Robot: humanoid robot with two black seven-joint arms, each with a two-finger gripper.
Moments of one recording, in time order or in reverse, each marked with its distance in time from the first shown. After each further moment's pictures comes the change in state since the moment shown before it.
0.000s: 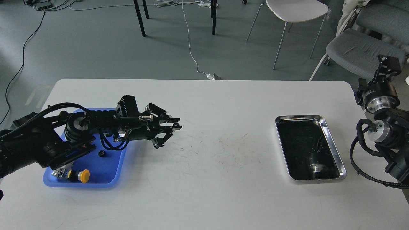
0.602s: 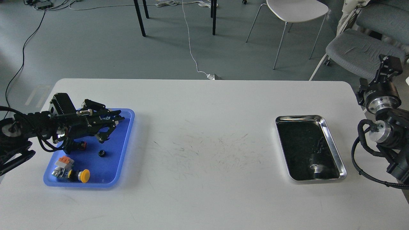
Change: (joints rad) left arm 0.106 0.249 -0.006 0.040 -0.081 0.082 0.000; right arm -0.002 -0.006 -0.003 -0.001 -0.008 0.001 0.000
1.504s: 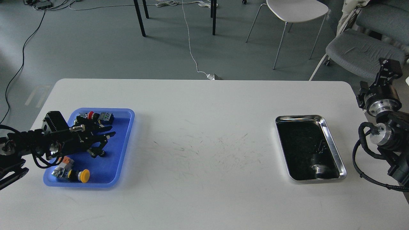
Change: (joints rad) left arm 0.081 -0.009 0.006 0.070 -0.034 0.048 0.000; right arm -0.015 -0.004 -0.001 0.000 -0.004 0.000 0.000
